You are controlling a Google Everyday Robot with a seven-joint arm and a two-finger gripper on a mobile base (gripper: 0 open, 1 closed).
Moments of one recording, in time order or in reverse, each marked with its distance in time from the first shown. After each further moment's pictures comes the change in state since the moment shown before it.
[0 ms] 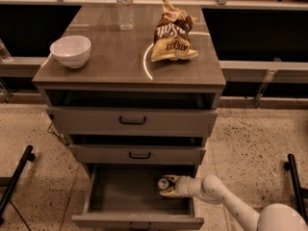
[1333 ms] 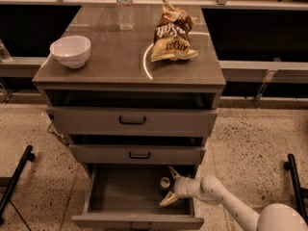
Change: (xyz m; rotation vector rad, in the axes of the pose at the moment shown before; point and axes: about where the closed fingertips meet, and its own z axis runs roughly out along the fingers) arm -0.003 0.006 0.004 -0.010 -0.005 0.004
